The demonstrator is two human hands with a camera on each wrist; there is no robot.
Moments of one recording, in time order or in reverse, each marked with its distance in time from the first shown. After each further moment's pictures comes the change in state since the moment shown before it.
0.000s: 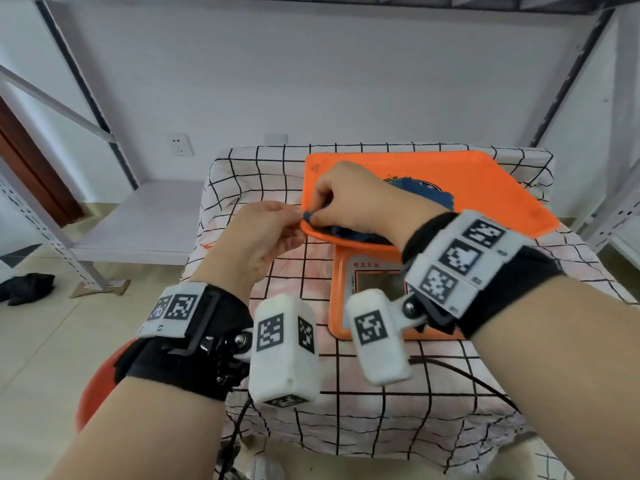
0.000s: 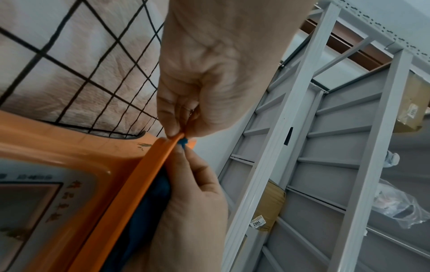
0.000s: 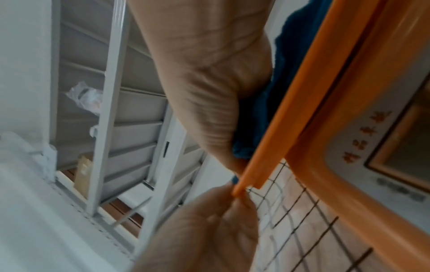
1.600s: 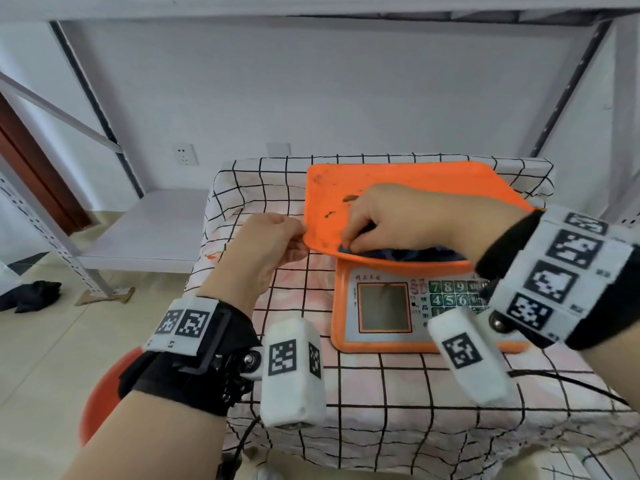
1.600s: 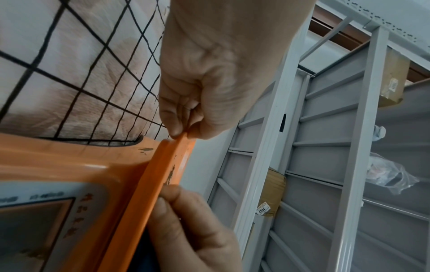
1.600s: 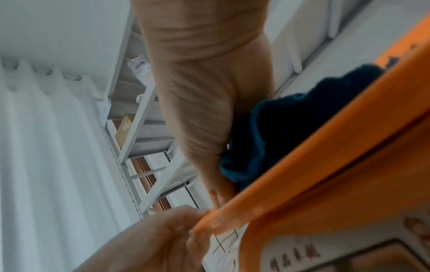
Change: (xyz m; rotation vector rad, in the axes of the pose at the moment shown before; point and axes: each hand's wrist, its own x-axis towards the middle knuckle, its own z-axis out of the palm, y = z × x) left_hand 0.001 -0.001 0.003 0.124 0.047 0.028; right_hand -0.024 0.027 -0.028 -0.189 -0.261 -0.165
